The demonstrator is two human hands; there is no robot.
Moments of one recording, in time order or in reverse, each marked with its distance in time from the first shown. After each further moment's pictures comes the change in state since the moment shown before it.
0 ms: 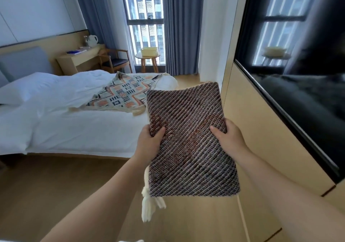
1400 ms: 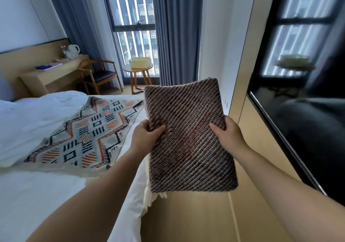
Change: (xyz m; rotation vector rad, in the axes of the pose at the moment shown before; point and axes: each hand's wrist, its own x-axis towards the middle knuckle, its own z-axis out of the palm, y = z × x) left_hand 0.638 0.043 0.261 0.016 -0.041 0.015; right_hand 0.680 0.091 -0.017 0.049 0.001 -0.041
